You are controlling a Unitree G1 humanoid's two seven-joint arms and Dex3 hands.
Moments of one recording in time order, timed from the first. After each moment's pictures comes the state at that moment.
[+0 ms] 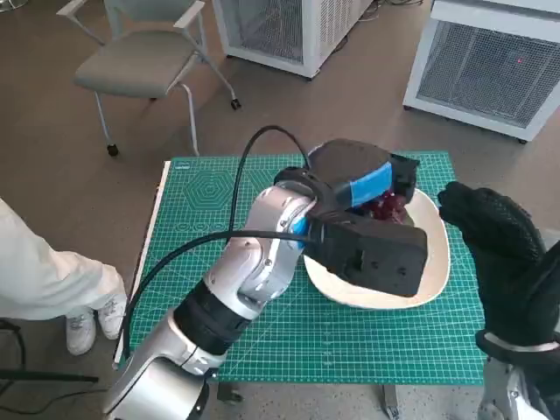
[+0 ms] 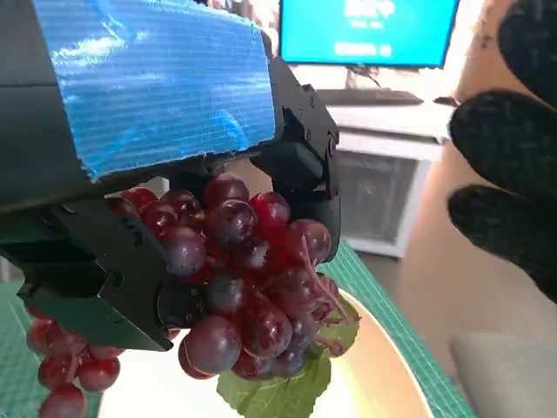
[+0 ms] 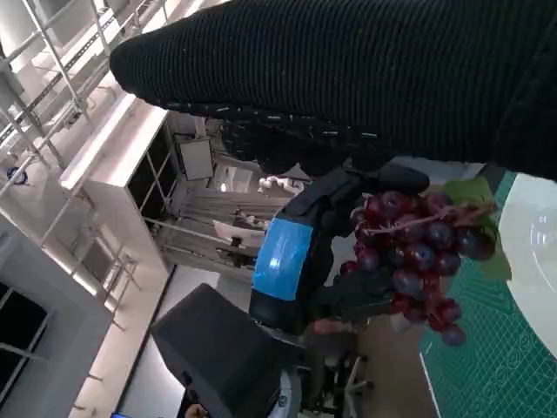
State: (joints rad) left arm -1.15 0.10 -0.47 0.49 0.66 0.16 -0.43; right arm -0.26 -0.18 -0.20 -0.17 0.35 -0.22 0.29
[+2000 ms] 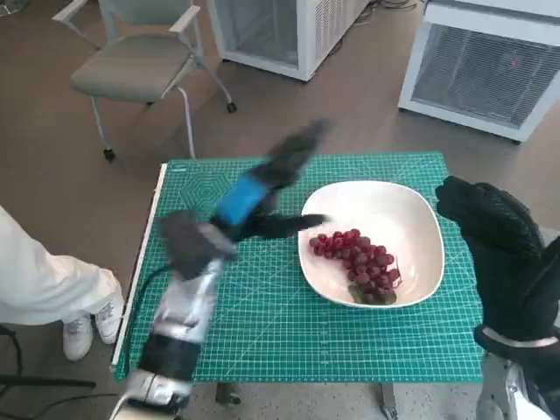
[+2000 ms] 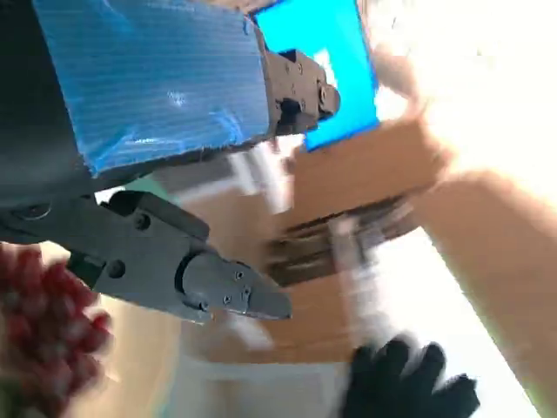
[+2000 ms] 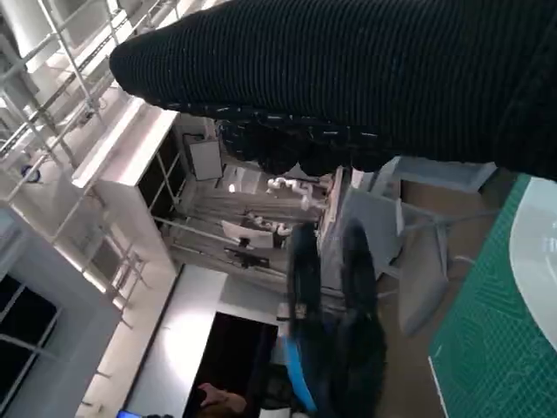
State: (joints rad) left arm -0.67 0.13 0.10 0.50 -0.26 -0.29 -0.52; right arm -0.29 -0.18 -0.19 -0.13 0.35 -0.23 0.31
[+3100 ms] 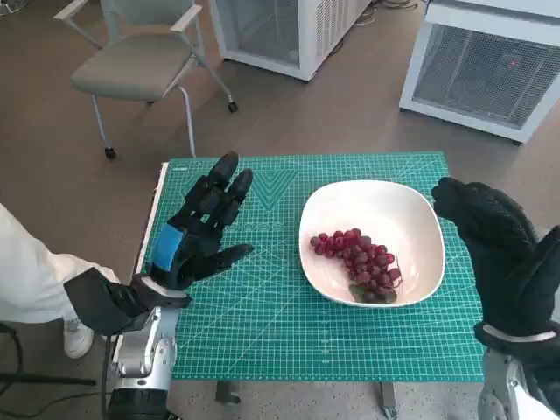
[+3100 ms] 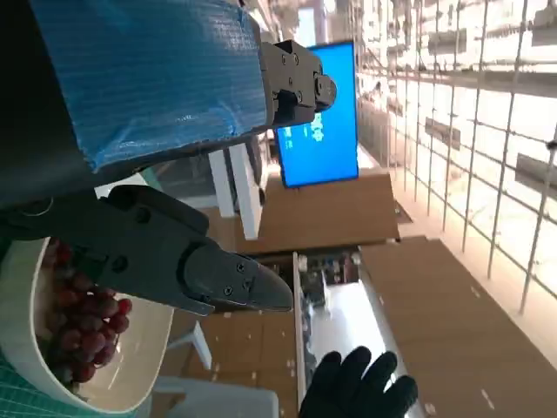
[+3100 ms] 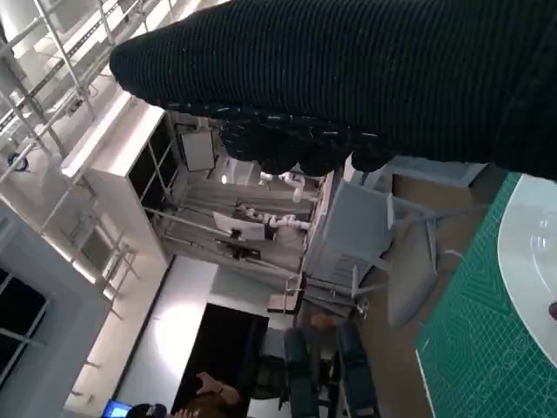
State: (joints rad) left arm -0.45 0.16 0.17 0.31 -0.37 -0.27 -0.56; right arm -0.30 -0.19 -0.19 -0.11 0.35 -0.24 0.33
